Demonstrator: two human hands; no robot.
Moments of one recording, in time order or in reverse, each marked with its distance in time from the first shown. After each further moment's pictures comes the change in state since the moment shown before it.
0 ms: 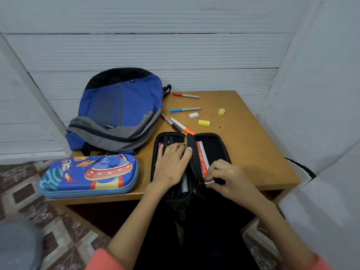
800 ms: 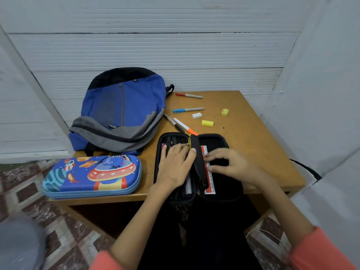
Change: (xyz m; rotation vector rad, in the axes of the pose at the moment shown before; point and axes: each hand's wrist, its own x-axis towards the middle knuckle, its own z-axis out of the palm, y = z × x) left_hand 0.001 0.000 0.003 -0.074 0.019 -0.031; right_hand 0.044 0.024 -0.018 0.140 -0.196 0.233
